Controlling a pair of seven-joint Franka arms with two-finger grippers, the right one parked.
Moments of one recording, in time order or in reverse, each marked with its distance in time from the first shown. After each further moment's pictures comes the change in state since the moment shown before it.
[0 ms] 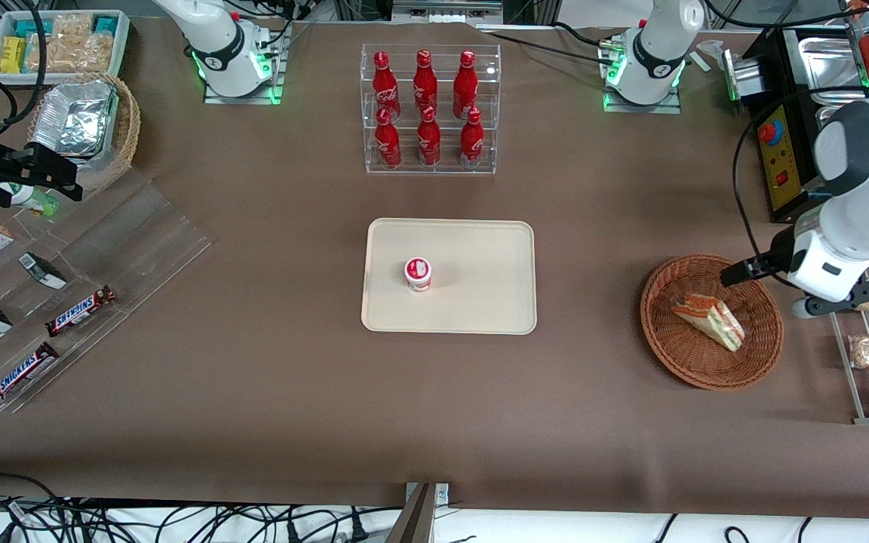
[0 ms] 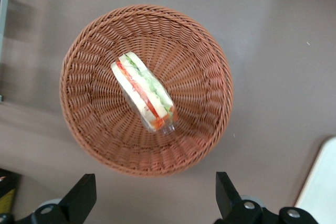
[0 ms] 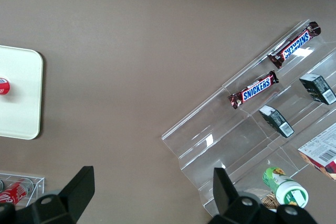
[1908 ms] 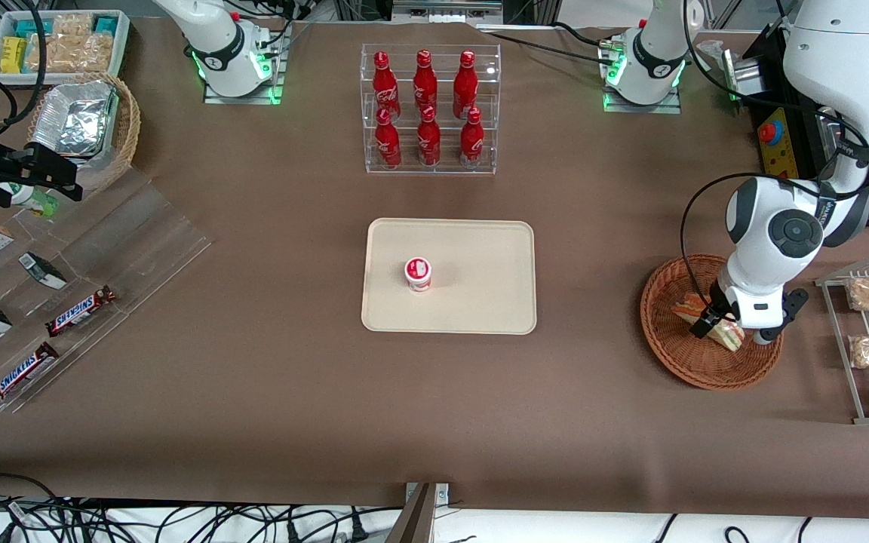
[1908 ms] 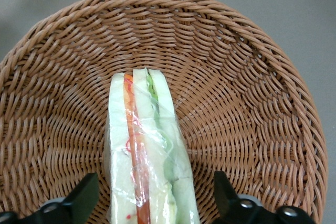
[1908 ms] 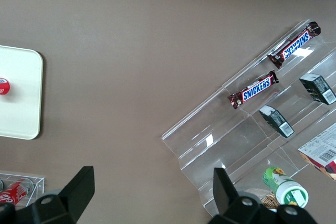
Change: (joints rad) arm 0.022 0.240 0.000 -0.186 0.269 0.559 -0.664
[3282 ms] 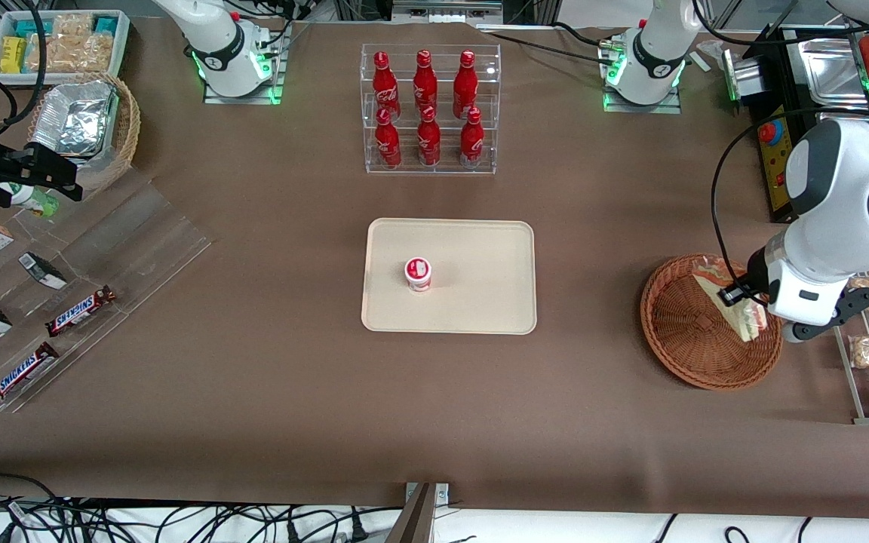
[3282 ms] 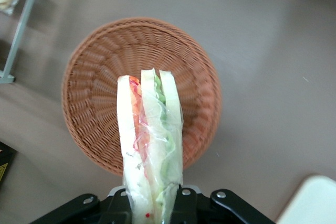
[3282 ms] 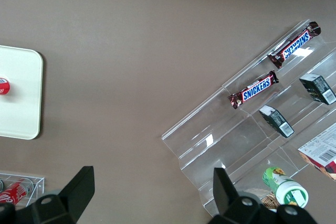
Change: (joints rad) arm -0.004 -0.144 -0.145 0.407 -0.147 -0.722 0.393
